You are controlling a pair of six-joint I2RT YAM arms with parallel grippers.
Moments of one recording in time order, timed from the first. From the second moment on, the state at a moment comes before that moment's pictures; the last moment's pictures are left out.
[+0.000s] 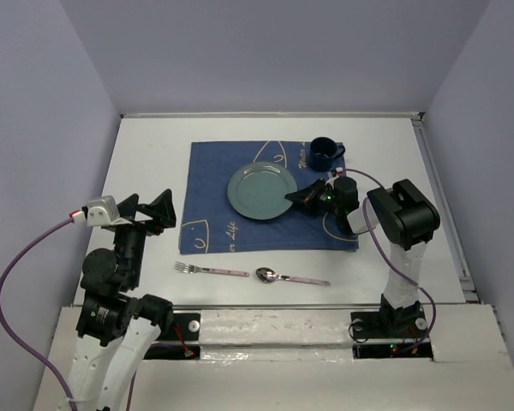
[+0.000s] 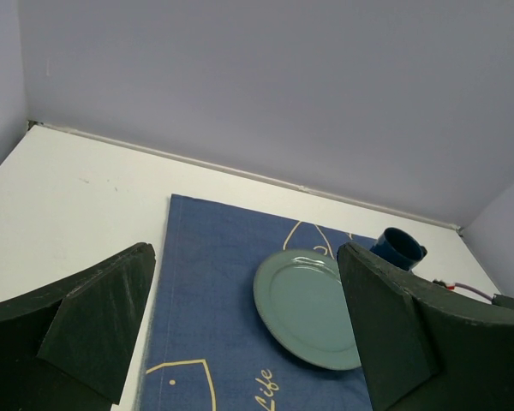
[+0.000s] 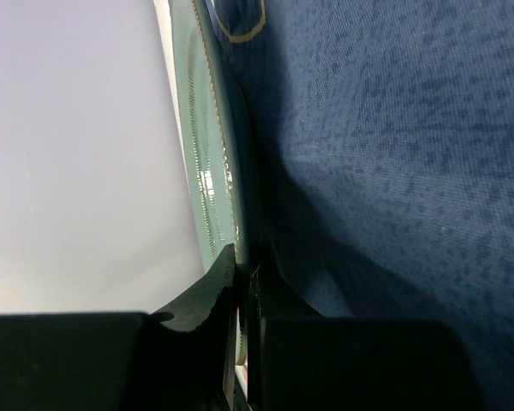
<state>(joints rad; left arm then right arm) -0.33 0.25 0.65 -0.22 -0.28 -0.32 0.32 2.02 0.72 1.00 -0.52 1.31</state>
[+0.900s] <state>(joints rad) -0.33 0.25 0.65 -0.22 -0.28 -0.32 0.32 2.00 0.69 0.97 -0.50 1.26</state>
